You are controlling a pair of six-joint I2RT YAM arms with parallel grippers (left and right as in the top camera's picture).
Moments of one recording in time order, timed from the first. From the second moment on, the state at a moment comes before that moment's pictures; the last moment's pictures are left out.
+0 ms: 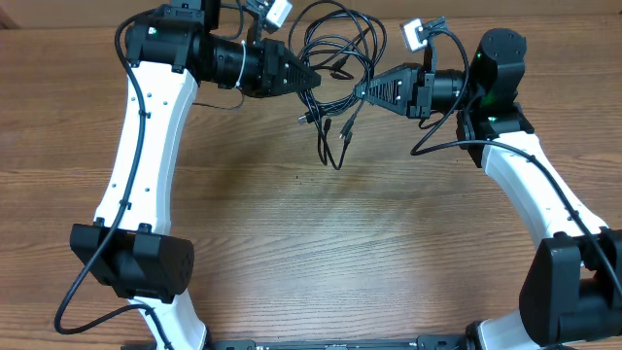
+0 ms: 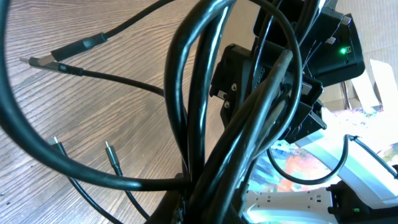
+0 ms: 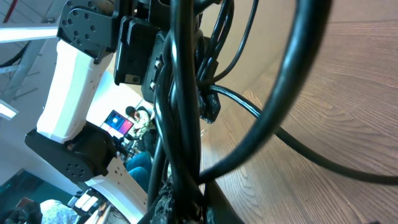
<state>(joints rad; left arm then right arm) -0.16 1.95 2.12 -1.26 1.08 -0.10 0.11 1.69 1.22 0.43 -1.41 0.76</state>
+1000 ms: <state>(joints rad) -0.12 1.95 2.12 -1.26 1.20 -0.11 0.09 1.69 1.22 0.43 -1.36 0.75</state>
